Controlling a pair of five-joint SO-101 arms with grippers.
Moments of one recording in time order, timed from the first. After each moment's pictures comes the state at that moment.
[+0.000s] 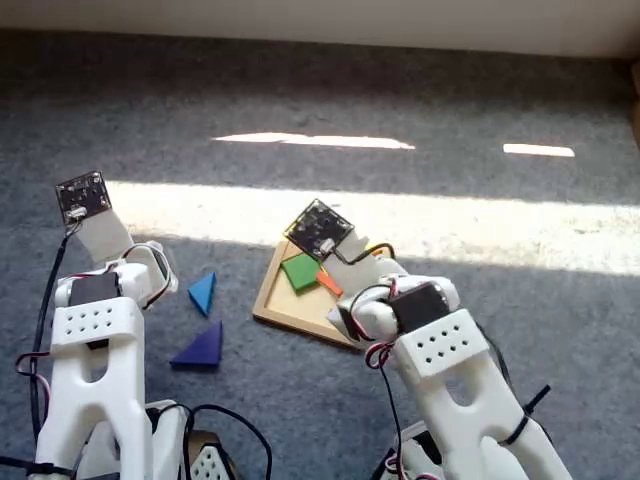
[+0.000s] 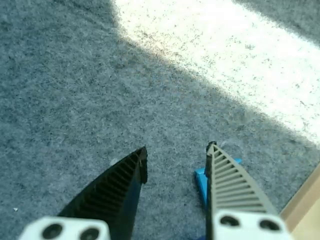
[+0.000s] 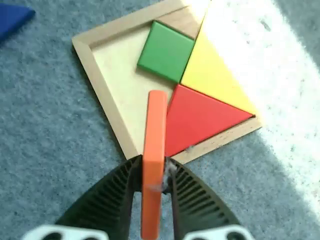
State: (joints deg) left arm -19.4 -38.1 60.3 48.0 17.9; right arm -32.5 -40.9 48.4 63.9 26.9
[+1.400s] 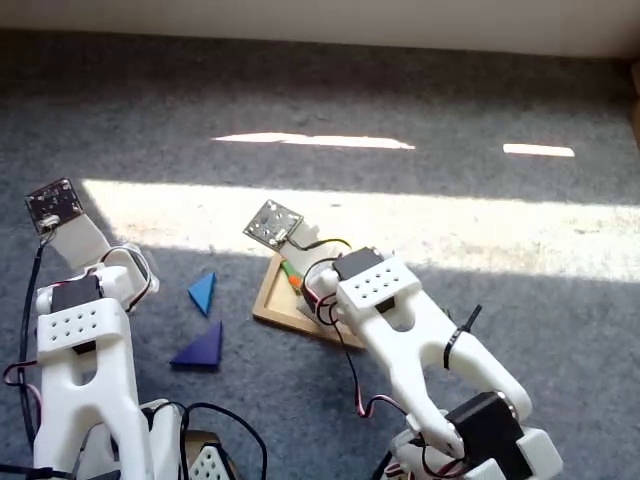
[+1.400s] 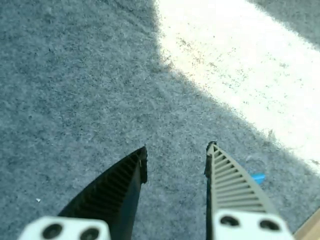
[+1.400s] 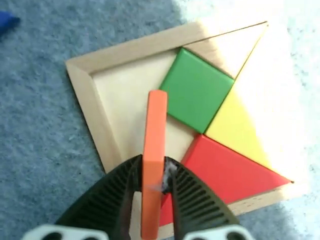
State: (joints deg) left arm -25.6 -38.1 60.3 48.0 18.1; right arm -36.9 -11.9 40.7 50.4 29.4
